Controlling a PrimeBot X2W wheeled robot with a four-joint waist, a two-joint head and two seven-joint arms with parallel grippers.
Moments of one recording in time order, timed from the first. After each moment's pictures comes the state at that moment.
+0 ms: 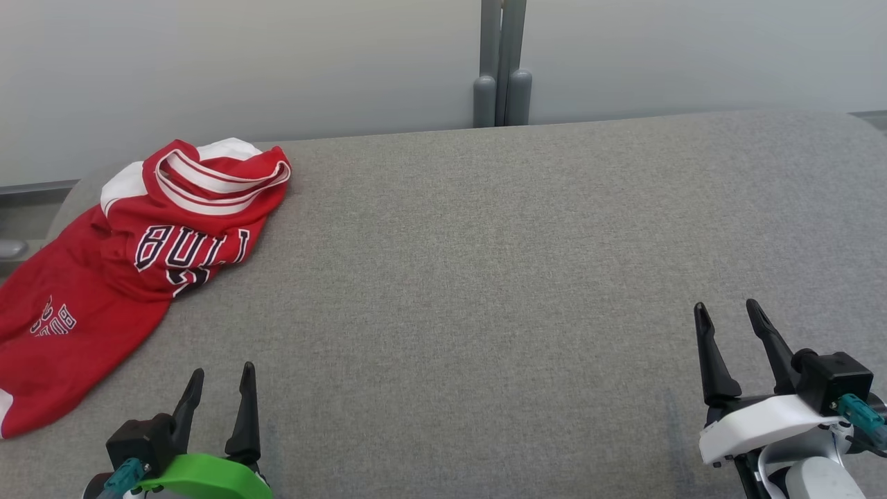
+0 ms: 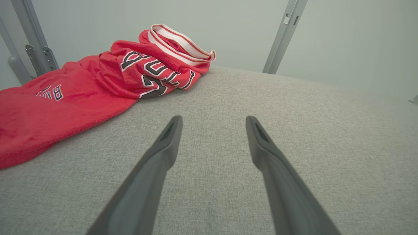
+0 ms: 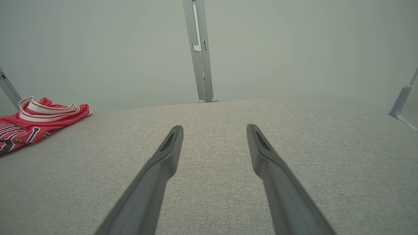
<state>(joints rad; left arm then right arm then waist) -0.03 0.12 -0.06 0.36 -0.35 -0.13 -0.23 -0.03 -0.12 -0.01 0.18 0.22 0.13 -0.23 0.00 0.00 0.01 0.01</state>
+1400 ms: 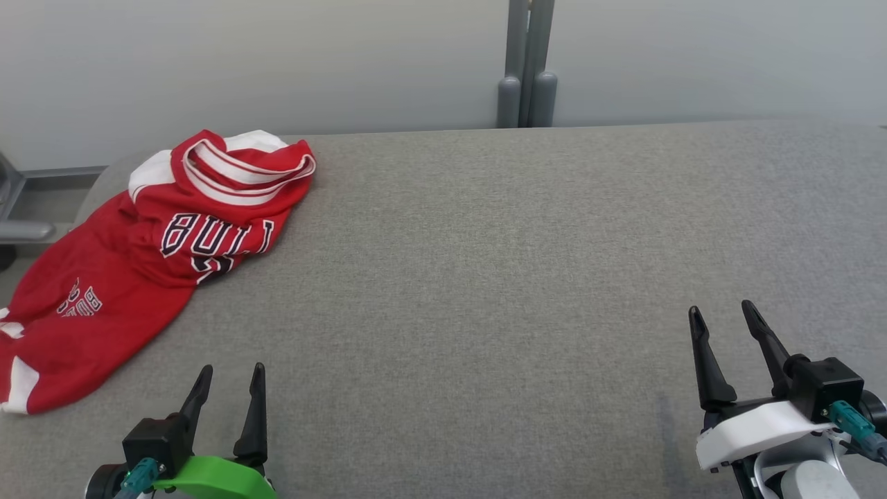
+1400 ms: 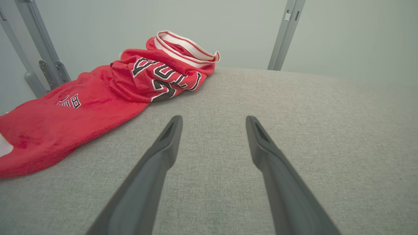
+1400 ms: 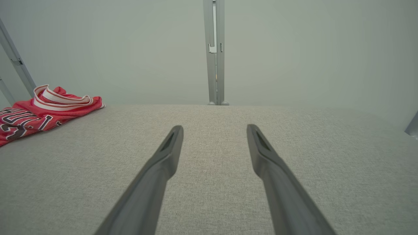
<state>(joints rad) -0.03 0.13 -0.07 0.37 -0.26 -0.13 -0.26 -0.02 -0.12 -0.01 0.18 0.16 0.13 -0.26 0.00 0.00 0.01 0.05</state>
